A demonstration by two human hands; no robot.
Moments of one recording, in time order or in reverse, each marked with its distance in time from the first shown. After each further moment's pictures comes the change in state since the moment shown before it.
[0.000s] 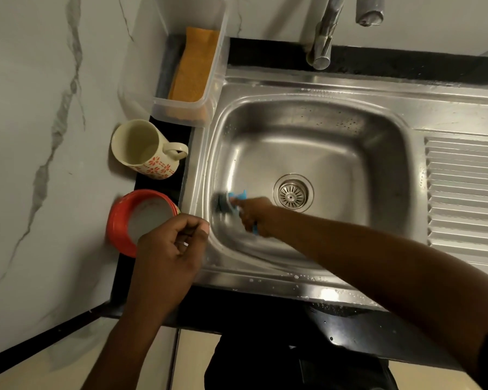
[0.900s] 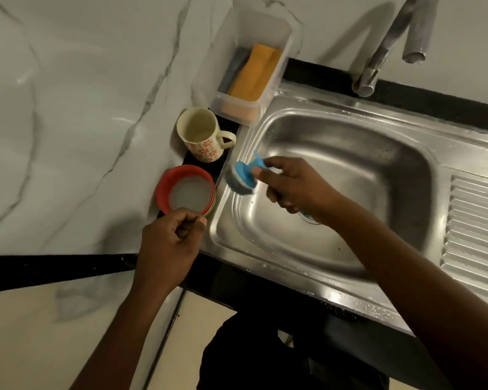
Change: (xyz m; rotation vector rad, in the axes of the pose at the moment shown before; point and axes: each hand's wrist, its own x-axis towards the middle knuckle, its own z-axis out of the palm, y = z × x) left_hand -0.047 -0.027 -0.027 0.019 0.217 -0.083; right_hand -0.184 -0.046 0.002 -0.618 -0.215 -0.717
